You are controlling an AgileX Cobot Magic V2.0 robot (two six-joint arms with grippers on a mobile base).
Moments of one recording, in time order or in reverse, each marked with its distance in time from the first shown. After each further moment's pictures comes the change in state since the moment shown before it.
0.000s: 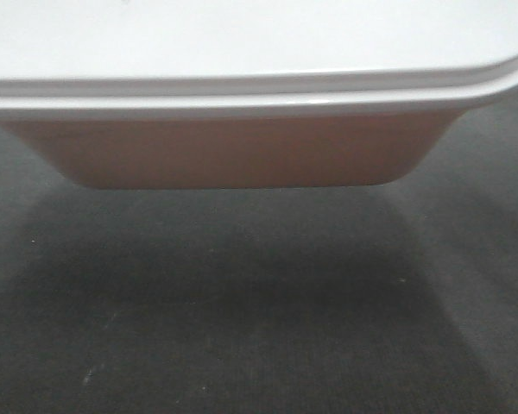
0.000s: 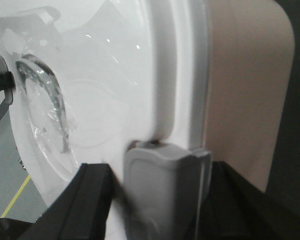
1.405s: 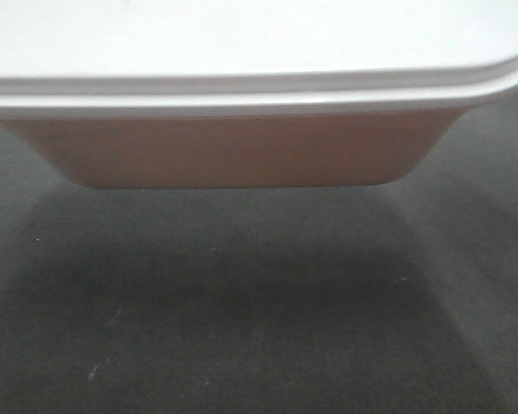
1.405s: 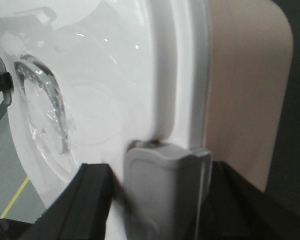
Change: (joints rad) left arm 0.000 0.000 0.000 -0.007 0.008 0.000; right arm 0.000 0.000 0.000 0.000 -0.002 -0.002
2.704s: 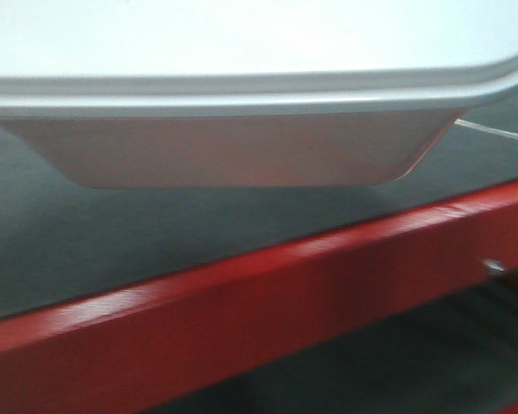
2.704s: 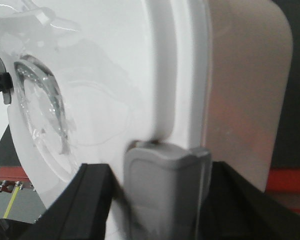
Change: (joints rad) left arm 0.000 0.000 0.000 0.000 0.000 0.000; right arm 0.000 0.000 0.000 0.000 0.000 0.000
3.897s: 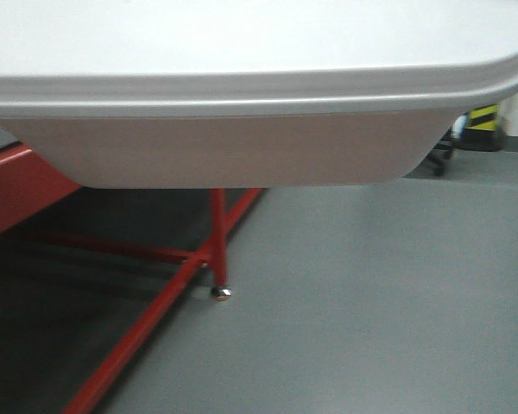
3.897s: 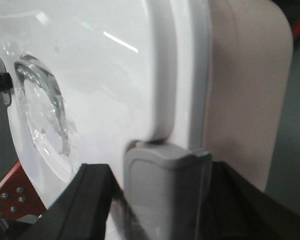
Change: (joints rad) left arm 0.000 0.000 0.000 -0.002 0.002 0.000; right arm 0.000 0.000 0.000 0.000 0.000 0.000
